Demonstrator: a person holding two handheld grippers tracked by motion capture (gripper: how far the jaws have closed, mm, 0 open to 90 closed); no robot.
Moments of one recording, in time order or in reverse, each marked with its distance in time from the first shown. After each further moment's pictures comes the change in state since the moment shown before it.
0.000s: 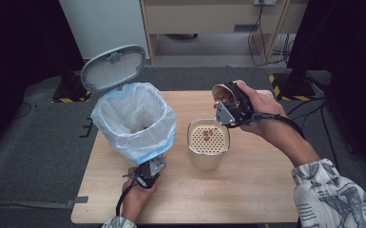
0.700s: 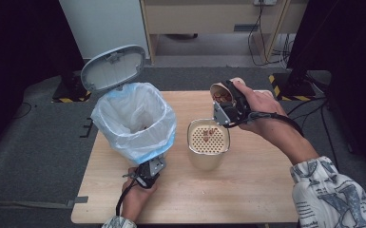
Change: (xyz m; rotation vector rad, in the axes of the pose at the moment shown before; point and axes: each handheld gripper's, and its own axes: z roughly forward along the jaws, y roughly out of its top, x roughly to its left) left arm 0.001 0.000 0.000 -0.001 -0.004 -0.004; right arm -0.002 0.007 0.003 0.004 -0.017 -0.057
